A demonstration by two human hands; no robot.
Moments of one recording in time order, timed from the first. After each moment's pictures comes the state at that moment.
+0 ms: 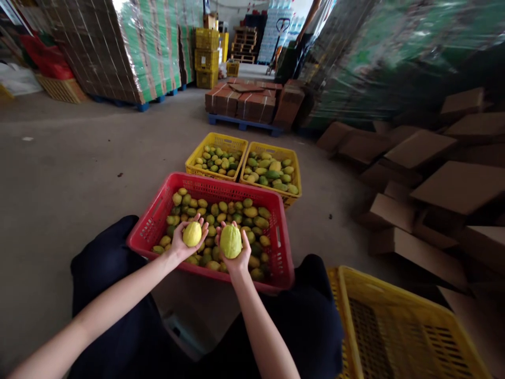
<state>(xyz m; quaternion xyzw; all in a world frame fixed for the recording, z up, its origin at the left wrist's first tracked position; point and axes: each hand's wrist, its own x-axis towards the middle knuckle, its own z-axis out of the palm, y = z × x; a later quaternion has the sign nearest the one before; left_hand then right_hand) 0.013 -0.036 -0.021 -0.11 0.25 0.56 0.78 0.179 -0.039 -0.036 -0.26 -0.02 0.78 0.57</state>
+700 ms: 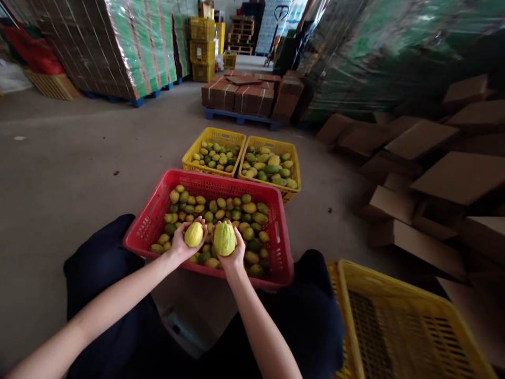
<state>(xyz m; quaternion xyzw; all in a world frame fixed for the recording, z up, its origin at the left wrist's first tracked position) 0.023 -0.035 -0.030 -0.13 0.27 0.56 0.77 0.169 -0.037 -0.040 -0.28 0.02 0.77 0.57</state>
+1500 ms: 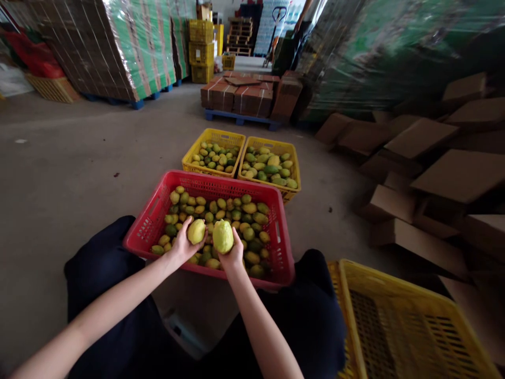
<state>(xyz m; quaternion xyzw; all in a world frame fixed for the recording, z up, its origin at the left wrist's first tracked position) 0.029 -0.029 -0.035 -0.13 0.33 0.57 0.74 0.166 -0.033 -0.044 -0.34 0.03 0.77 0.55</state>
